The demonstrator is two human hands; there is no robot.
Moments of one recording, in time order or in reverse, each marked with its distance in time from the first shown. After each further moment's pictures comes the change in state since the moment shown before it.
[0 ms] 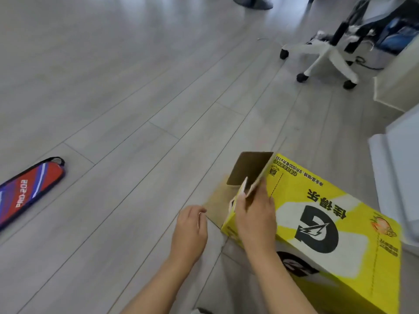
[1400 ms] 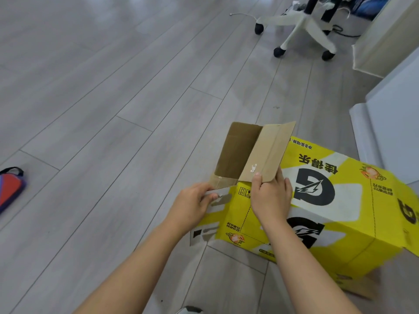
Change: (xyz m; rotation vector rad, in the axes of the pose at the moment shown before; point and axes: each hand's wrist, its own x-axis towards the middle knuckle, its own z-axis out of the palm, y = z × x) left_hand 0.066 0.040 0.035 0.125 -0.360 0.316; right_hand 0.060 0.085 -0.017 -0.251 -0.002 0.089
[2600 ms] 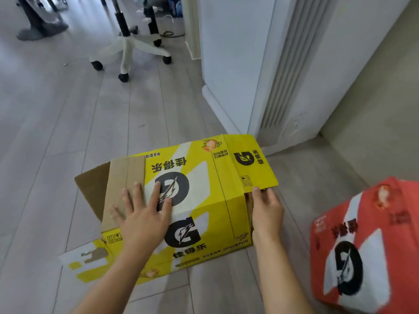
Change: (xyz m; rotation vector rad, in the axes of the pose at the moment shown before) left_hand 0.052 0.178 0.149 0.658 -0.079 0.030; right_hand -0.068 0.262 -0.117 1.053 0.489 0.899
